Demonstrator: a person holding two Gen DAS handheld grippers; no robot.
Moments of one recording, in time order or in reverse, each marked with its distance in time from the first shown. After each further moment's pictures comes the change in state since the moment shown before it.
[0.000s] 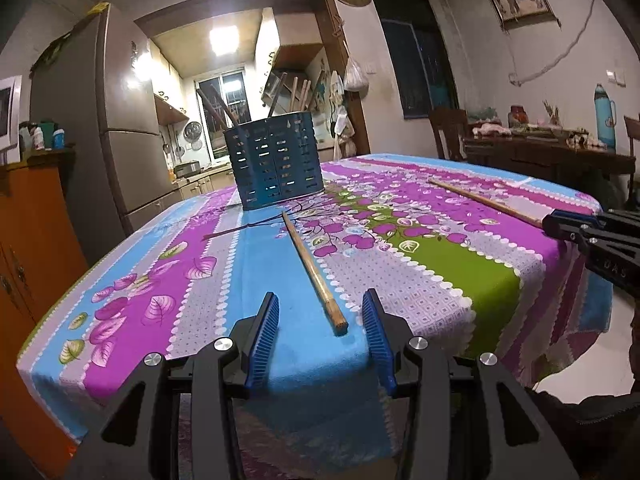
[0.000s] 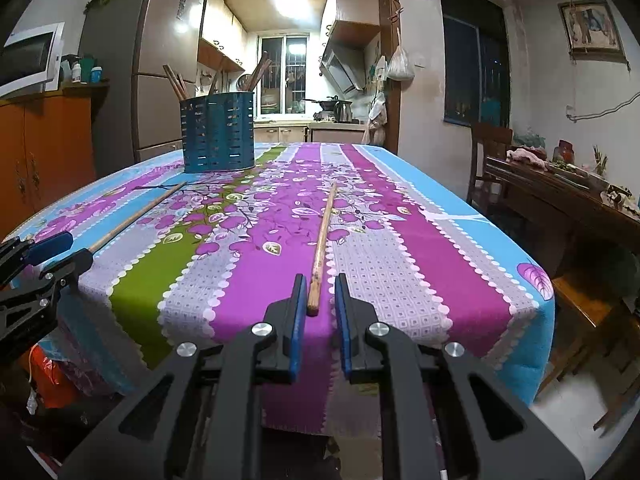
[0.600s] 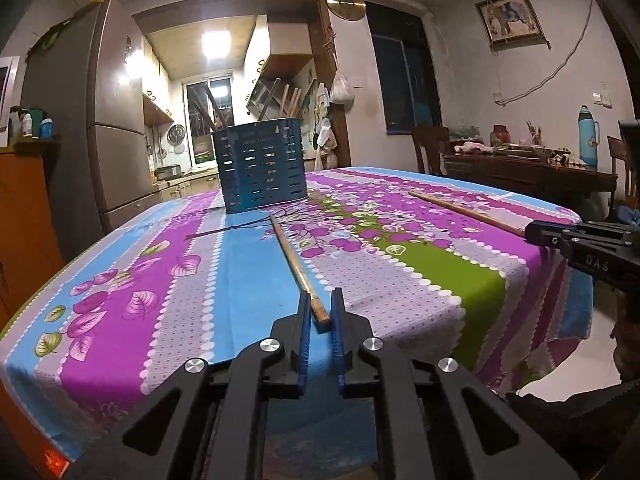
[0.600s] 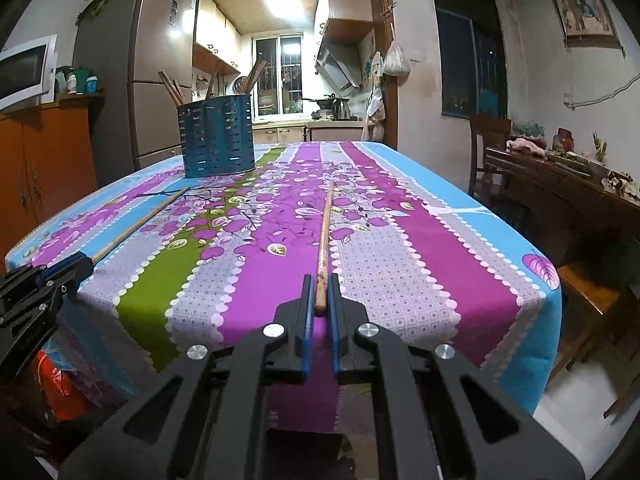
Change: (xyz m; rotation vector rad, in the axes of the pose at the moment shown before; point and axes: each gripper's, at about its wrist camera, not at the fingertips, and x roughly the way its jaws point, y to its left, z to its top) left arm -0.002 0.010 -0.008 -0.032 -0.041 -0.090; right arm 0.001 -0.001 0.004 0.060 0.025 0.020
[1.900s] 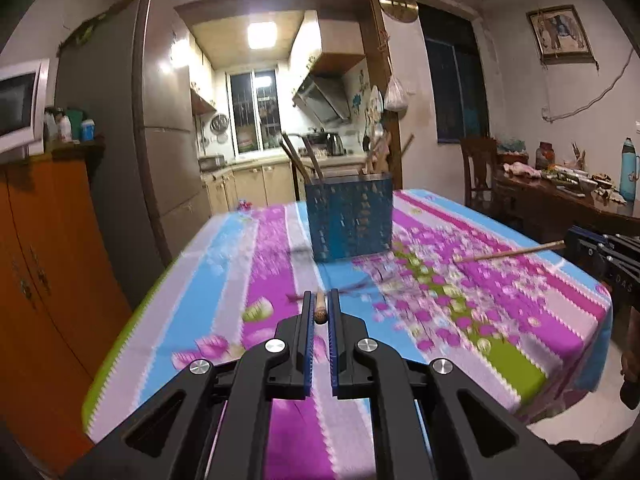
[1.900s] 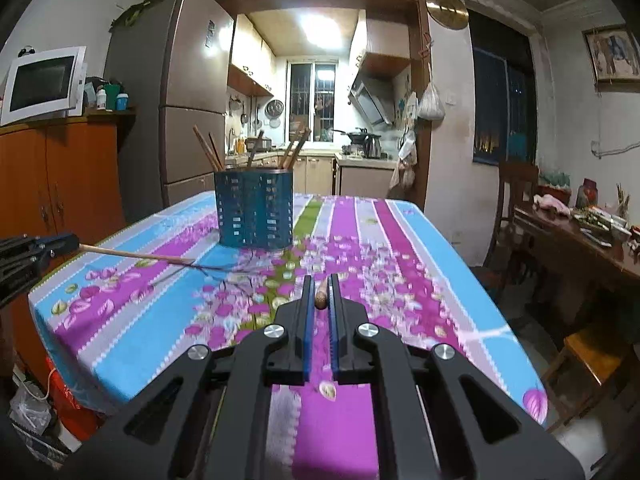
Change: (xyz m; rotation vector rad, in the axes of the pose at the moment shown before) left arm -0.030 0.097 0.112 -0.072 0.032 0.140; right arm -0.014 0.033 0.107 -0.113 -0.125 0.084
